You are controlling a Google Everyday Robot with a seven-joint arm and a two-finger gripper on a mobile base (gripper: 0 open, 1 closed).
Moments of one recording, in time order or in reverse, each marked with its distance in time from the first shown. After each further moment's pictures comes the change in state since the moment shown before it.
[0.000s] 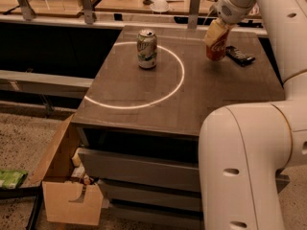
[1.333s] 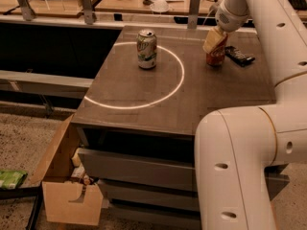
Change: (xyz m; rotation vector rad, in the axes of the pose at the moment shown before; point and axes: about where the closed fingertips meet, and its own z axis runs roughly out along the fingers) arm 0.010 -0.005 0.028 -0.003 0.040 0.029
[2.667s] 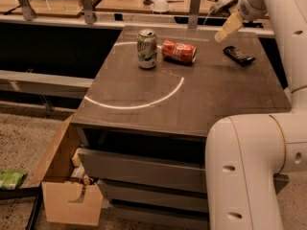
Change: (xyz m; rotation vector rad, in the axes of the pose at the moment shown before) arm 0.007 -0.092 -0.029 0.278 -0.132 0.100
